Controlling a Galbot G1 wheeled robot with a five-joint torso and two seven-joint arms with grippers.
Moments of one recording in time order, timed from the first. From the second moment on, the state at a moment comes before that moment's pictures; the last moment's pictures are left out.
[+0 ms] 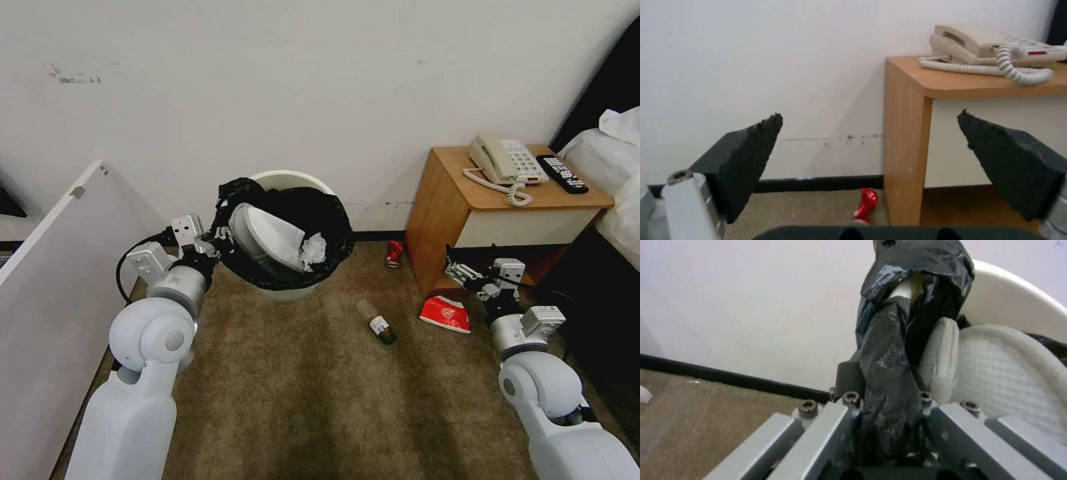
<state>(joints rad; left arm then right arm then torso) 1.01 -1.29 -0.48 -2.15 -0.77 0.59 -0.37 -1.28 1.12 0.58 1.97 0.48 -0.07 0.11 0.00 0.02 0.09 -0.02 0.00</state>
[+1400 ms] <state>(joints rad) 1.02 -1.29 -0.47 -2.14 -0.77 0.59 -0.37 -1.31 1.09 0.60 1.96 0.41 -0.07 0.14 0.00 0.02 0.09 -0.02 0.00</state>
